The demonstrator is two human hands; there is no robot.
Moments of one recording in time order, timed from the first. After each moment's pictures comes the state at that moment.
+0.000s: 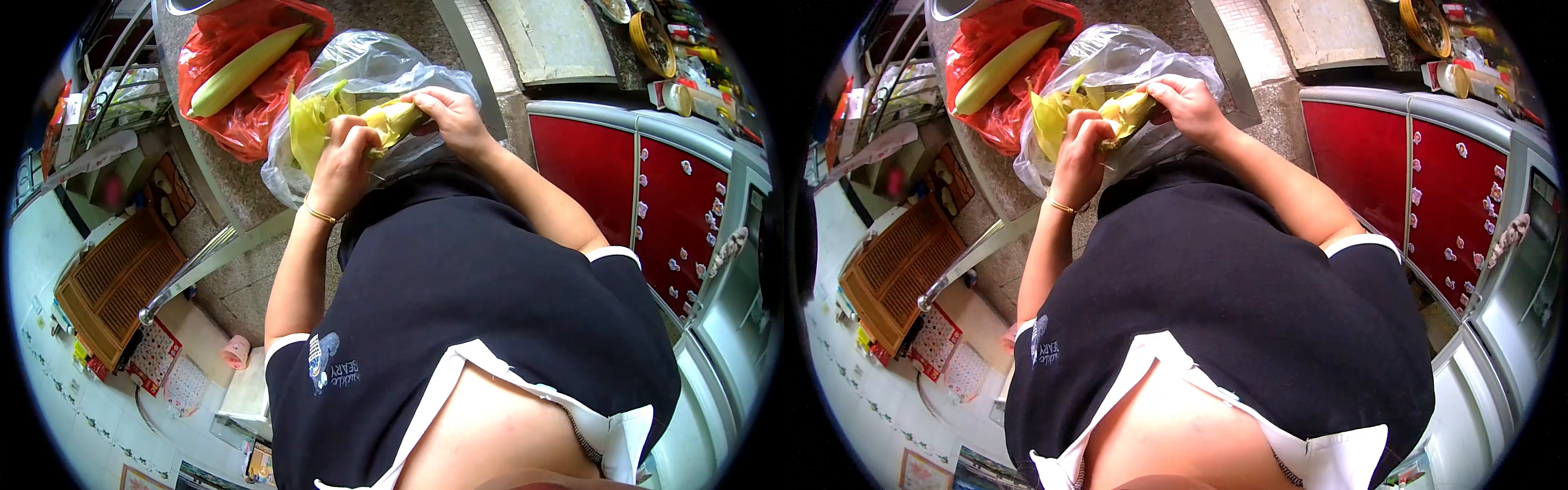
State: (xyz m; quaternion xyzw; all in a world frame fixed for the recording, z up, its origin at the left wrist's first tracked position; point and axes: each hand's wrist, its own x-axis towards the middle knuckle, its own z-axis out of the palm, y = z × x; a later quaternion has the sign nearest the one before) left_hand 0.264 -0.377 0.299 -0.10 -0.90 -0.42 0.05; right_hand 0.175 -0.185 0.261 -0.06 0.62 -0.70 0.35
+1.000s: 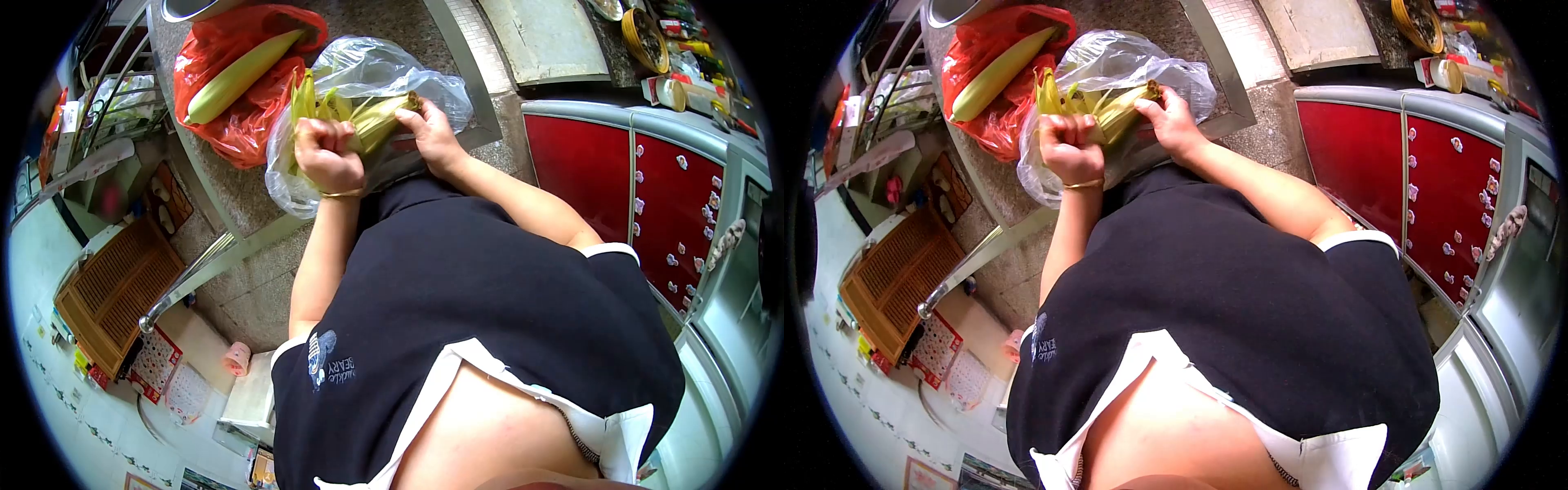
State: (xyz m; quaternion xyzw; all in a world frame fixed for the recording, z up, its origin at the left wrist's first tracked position) left_hand 0.242 -0.356 0.263 0.26 -0.33 -0.87 0.24; right_hand 0.201 -0.210 0.230 0.09 0.54 -0.77 0.33
